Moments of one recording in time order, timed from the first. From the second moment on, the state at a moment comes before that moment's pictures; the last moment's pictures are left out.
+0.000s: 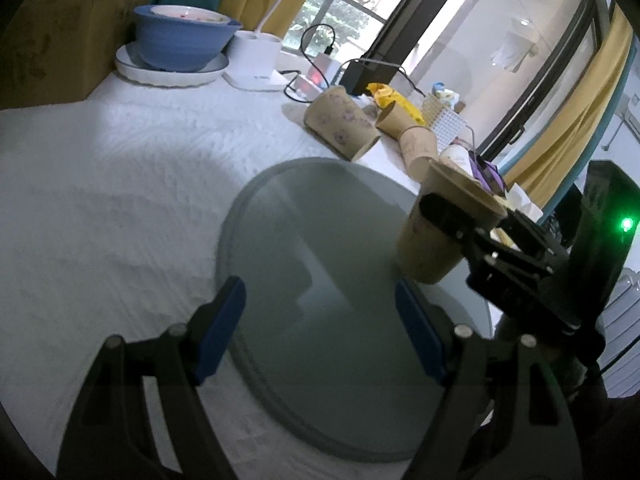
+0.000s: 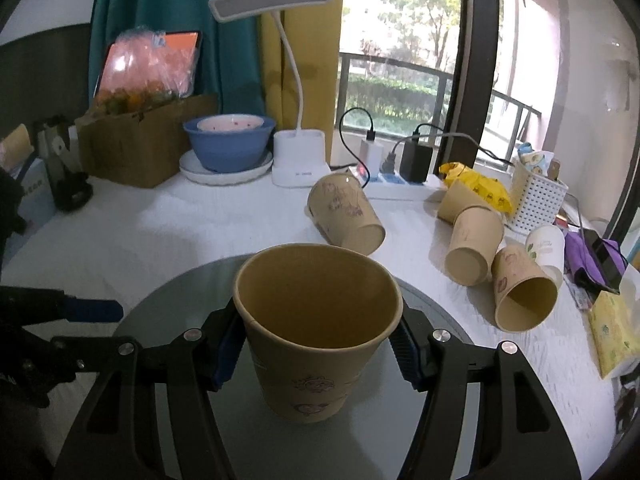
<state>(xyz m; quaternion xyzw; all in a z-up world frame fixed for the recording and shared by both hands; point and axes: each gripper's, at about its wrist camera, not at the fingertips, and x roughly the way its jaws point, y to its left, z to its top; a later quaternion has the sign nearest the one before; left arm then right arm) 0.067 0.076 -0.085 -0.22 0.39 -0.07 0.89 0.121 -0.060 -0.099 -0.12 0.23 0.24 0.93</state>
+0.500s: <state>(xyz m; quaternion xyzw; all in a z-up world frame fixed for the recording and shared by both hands) 0.066 0.073 -0.085 -0.22 0.39 -0.08 0.89 0.120 -0.060 -0.104 -0.13 0.25 0.24 0.93</state>
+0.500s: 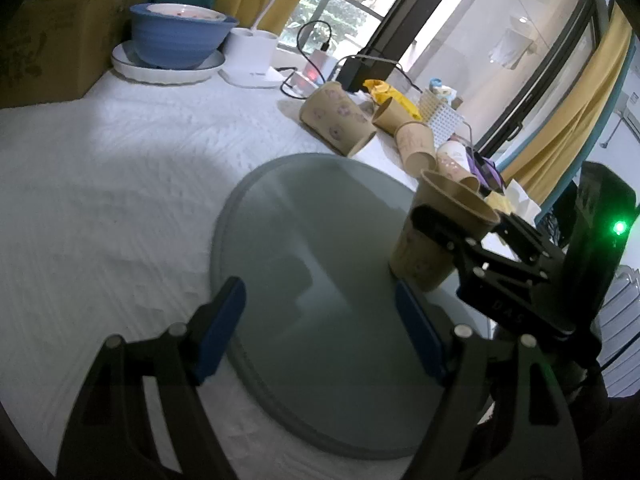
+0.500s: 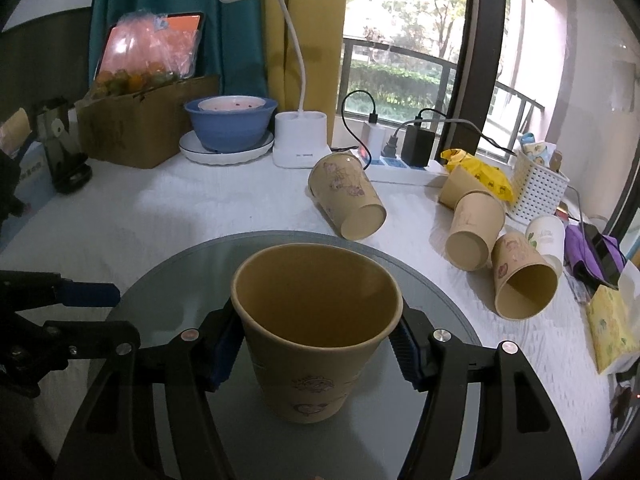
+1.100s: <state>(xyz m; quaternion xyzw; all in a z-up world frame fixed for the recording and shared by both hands) 0.061 0.071 -0.080 -0.22 0.38 -0.08 0.89 0.114 -0.064 -0.104 -0.13 0.26 0.24 0.93</state>
